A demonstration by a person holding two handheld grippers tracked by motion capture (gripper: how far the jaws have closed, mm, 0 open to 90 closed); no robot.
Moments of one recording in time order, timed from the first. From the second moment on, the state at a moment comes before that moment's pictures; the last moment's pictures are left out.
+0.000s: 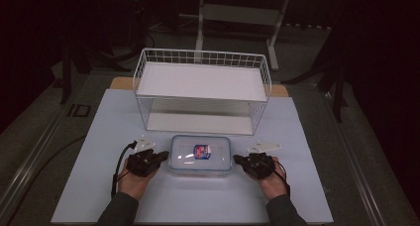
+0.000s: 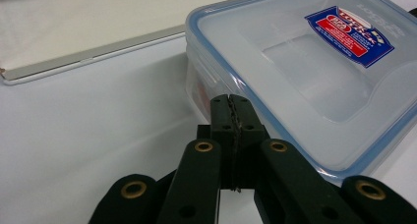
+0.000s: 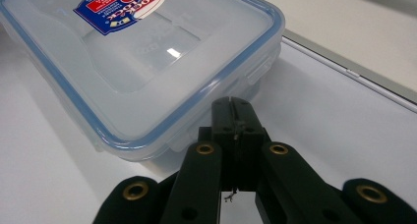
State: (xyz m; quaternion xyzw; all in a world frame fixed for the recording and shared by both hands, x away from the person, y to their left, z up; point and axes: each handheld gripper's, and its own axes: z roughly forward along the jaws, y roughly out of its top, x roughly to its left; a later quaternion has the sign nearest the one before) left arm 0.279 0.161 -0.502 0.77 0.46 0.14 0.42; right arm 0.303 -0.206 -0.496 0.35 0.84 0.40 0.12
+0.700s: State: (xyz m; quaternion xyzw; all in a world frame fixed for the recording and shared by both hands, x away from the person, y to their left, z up) left arm 0.284 0.154 -0.490 0.74 0.46 0.09 0.47; right arm 0.312 -0.195 -0.480 0.40 0.79 0.46 0.08
